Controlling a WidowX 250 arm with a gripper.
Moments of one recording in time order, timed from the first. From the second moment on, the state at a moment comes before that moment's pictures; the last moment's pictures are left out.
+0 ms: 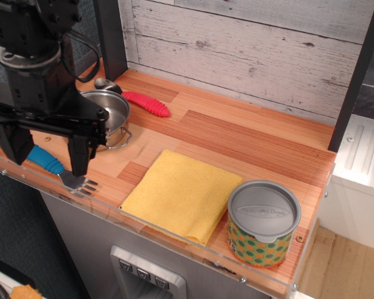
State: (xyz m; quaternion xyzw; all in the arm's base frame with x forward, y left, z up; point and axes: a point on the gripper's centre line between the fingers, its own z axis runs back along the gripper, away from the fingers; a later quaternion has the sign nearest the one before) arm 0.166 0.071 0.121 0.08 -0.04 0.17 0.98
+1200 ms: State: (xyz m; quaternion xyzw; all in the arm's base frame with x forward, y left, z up) arm 0.175 -0.063 0.069 -0.01 0.02 -0.03 1.00
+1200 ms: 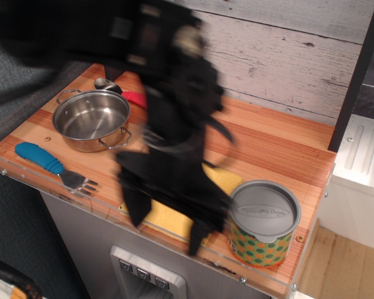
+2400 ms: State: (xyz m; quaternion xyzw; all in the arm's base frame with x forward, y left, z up) arm 0.231 -0.101 0.051 0.03 0.02 0.01 1.00
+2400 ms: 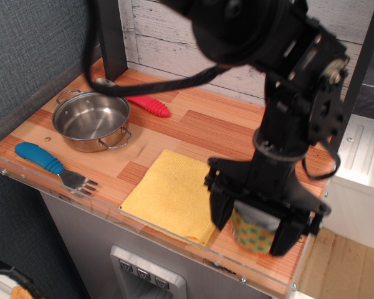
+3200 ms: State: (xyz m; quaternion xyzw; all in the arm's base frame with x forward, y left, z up) arm 0.305 -0.085 0.042 0.01 0.00 0.05 1.00
